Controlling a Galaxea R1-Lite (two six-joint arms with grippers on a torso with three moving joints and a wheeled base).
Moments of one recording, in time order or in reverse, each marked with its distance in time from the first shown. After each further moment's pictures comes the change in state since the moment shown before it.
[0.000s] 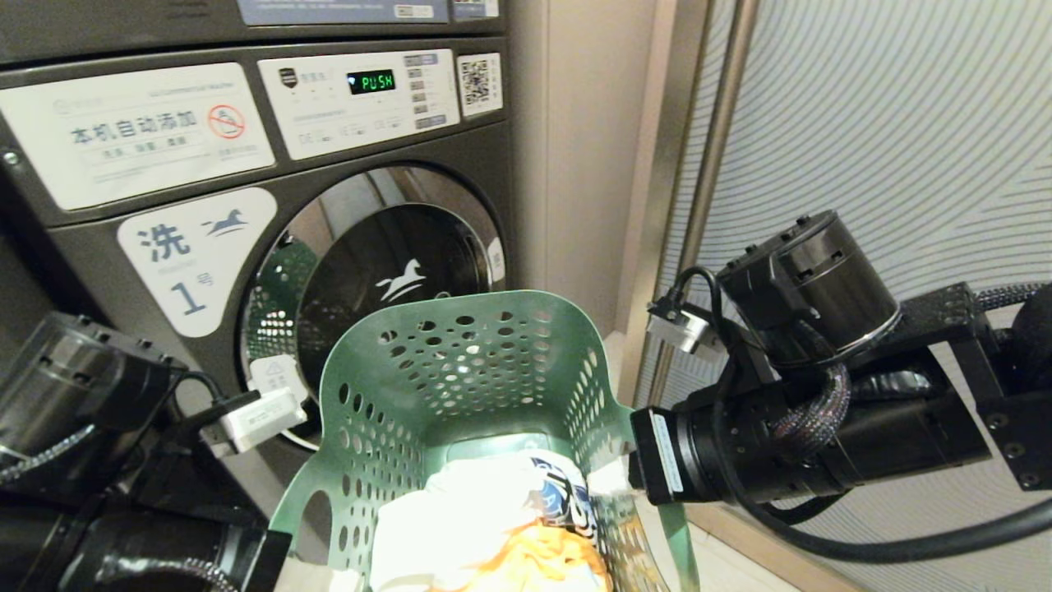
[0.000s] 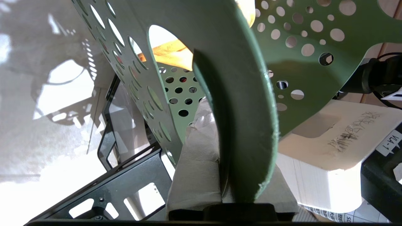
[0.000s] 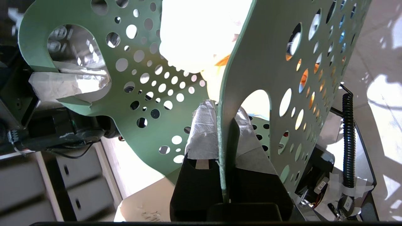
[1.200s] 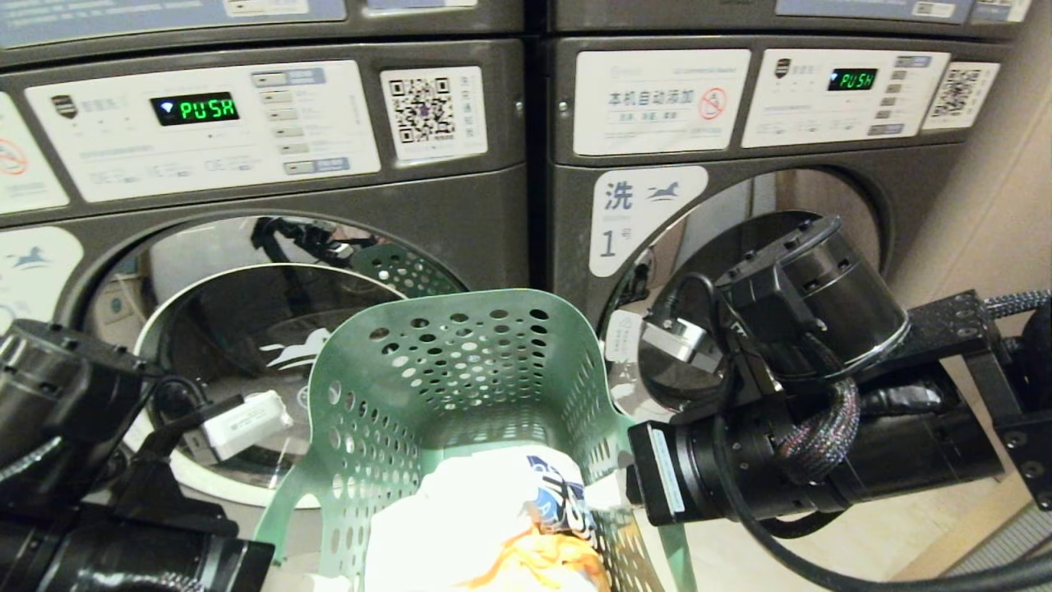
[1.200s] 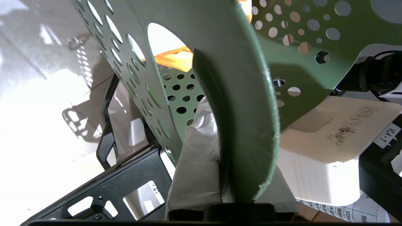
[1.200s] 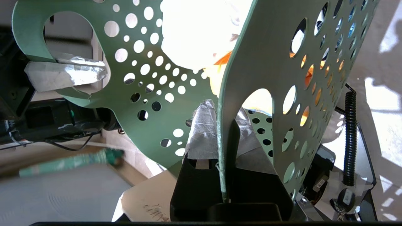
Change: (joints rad) left arm 0.000 -0.032 0.014 0.002 0.000 -0.004; right arm 0.031 -0.008 0.010 0.001 -0.002 -0.004
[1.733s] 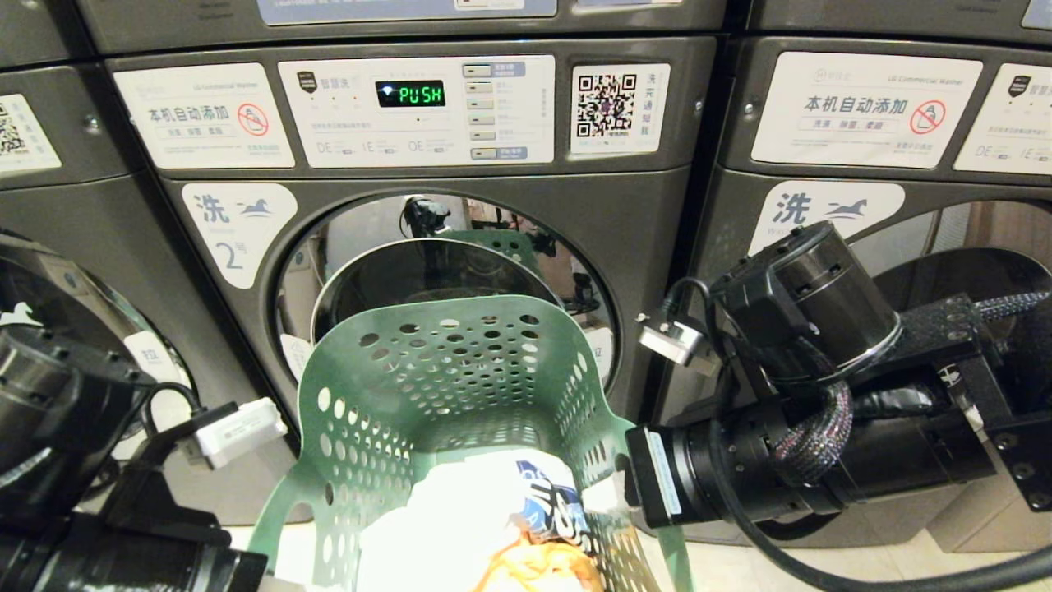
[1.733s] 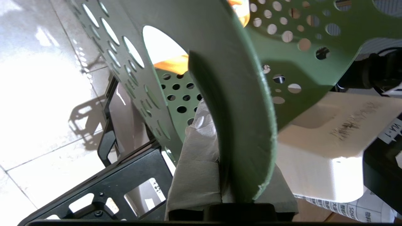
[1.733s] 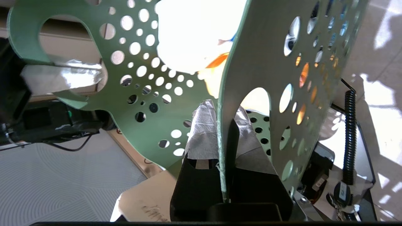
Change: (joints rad) left arm 0.000 -0.009 0.012 0.003 -0.001 0.003; right arm 0.000 0.000 0.005 0.001 -0.005 0.000
